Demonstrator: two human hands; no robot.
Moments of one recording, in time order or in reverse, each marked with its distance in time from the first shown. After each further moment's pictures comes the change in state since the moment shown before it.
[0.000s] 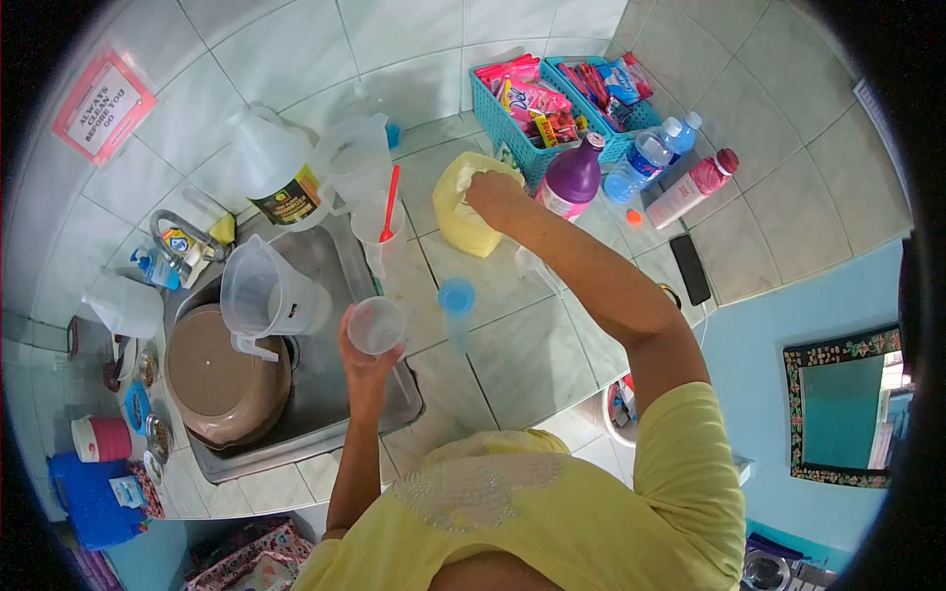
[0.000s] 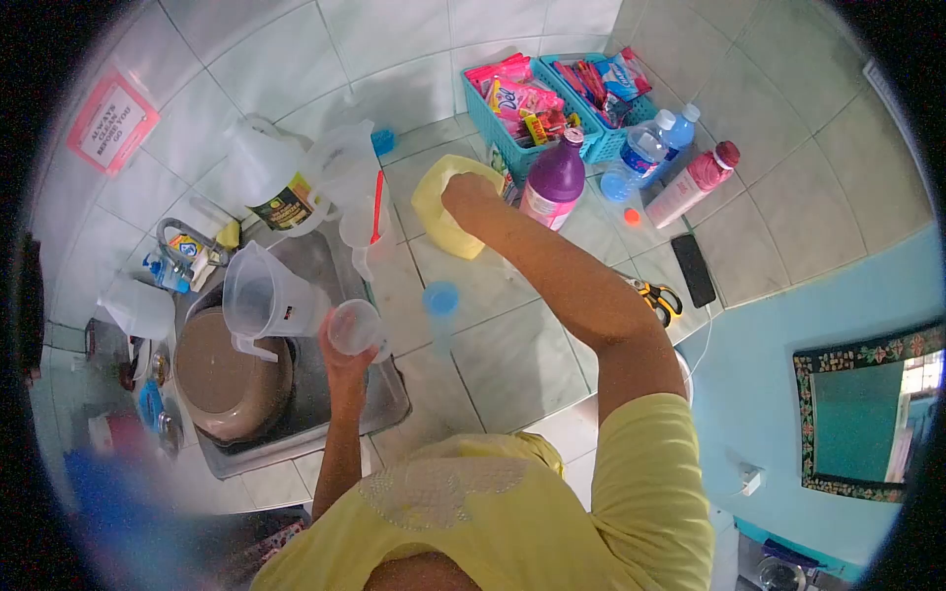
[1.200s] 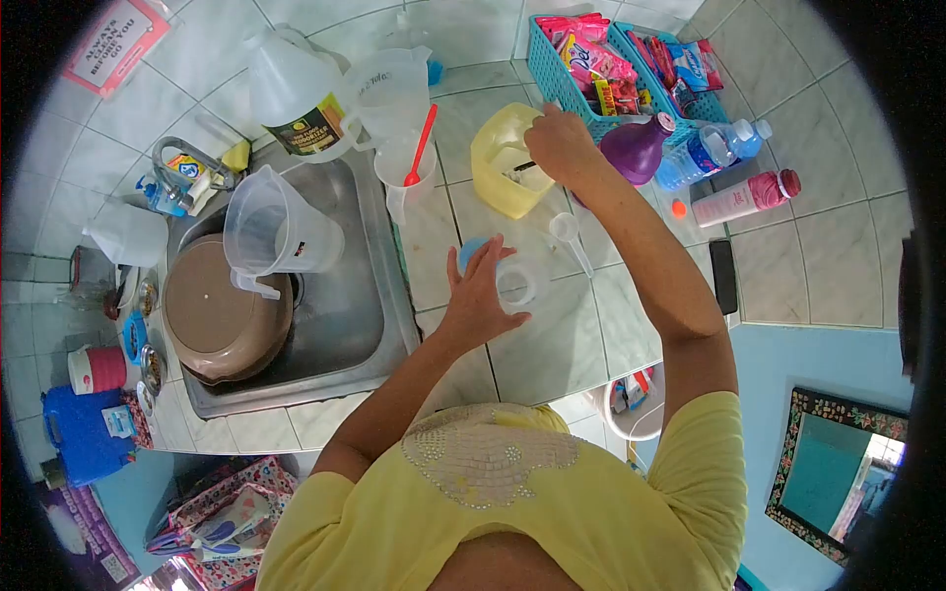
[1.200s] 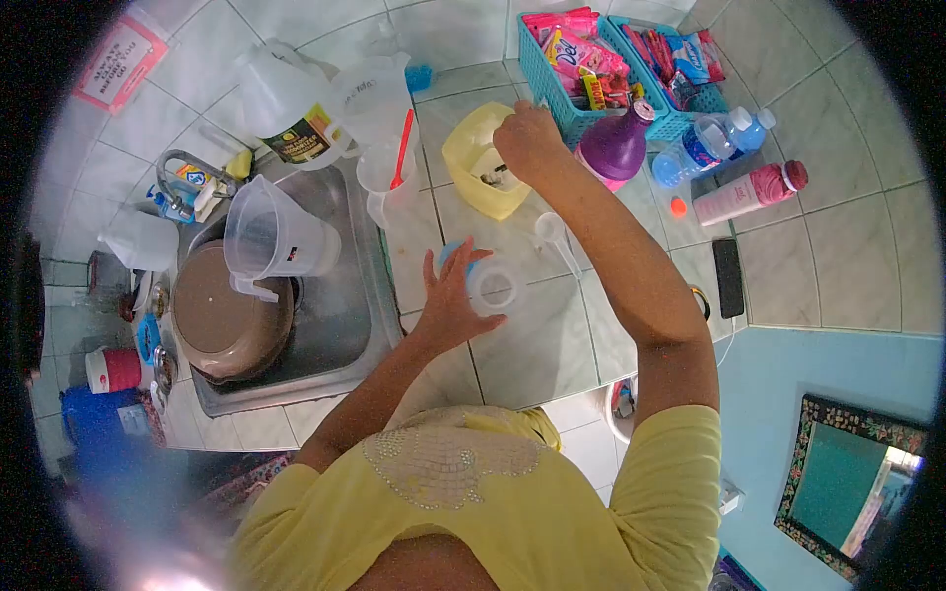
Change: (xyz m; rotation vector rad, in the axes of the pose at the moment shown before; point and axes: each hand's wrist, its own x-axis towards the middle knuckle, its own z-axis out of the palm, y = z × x) left_hand 0.018 -0.026 0.100 0.809 -0.447 0.231; right_hand 0.006 0.029 0.001 -0.094 0.192 -0.110
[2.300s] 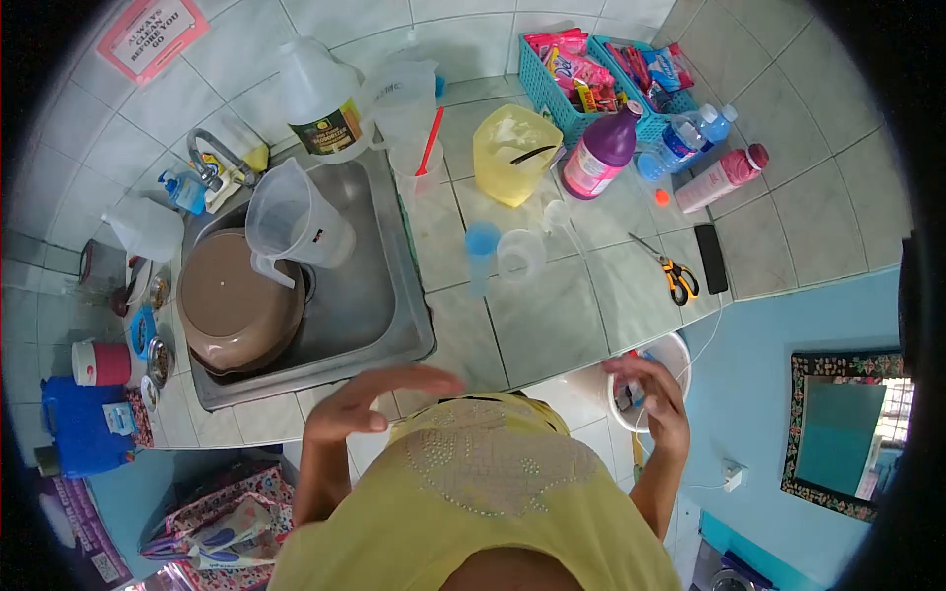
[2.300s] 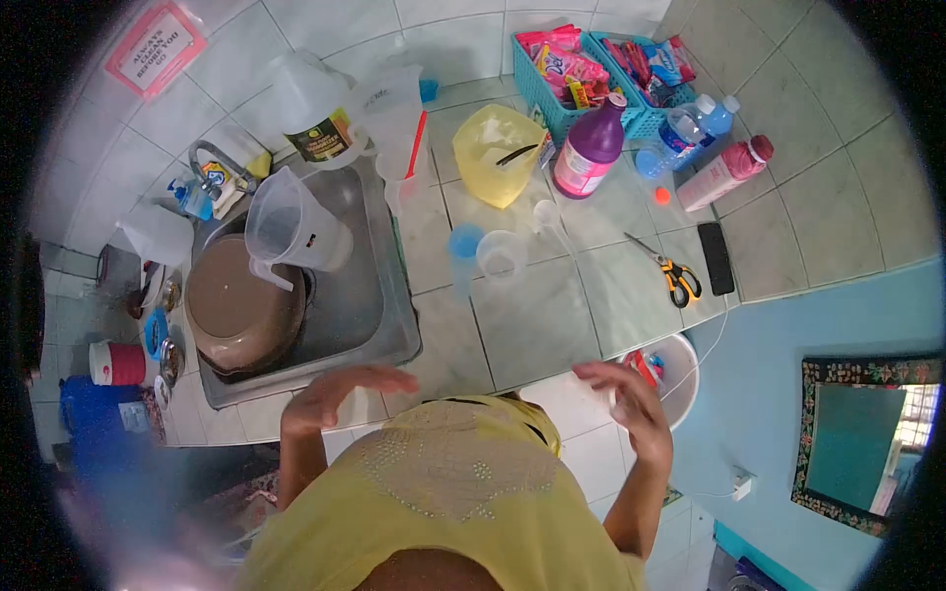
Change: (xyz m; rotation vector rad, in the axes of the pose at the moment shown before) left_hand -0.143 0.039 -0.152 -1.063 -0.572 0.127; right_hand -0.334 -0.115 -0.096 1.965 0.233 0.557
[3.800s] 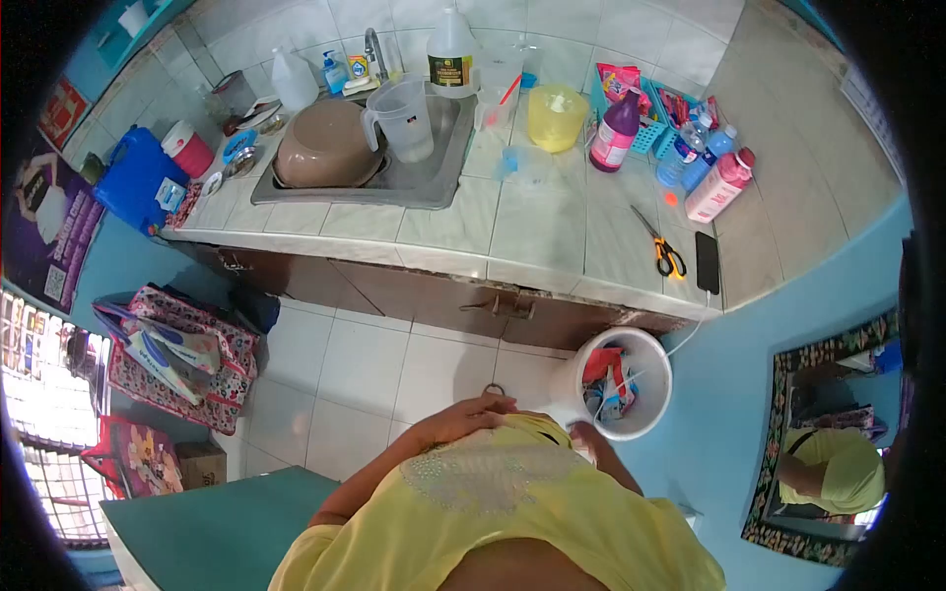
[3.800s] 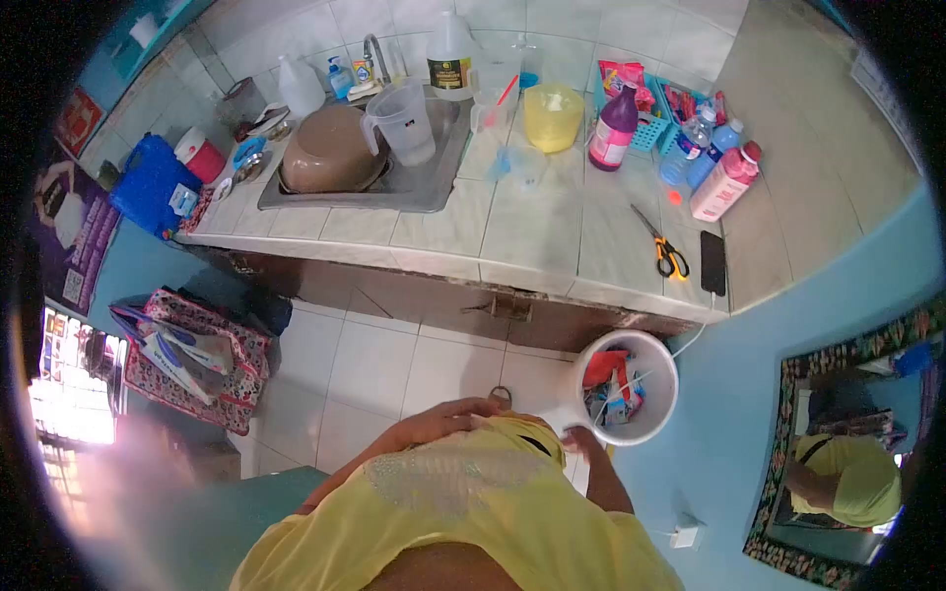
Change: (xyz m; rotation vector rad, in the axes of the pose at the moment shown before) left_hand -0.033 -0.236 0.377 -0.069 0.479 -0.385; right_hand -0.203 0.435 -0.261 -0.312 -0.342 0.959
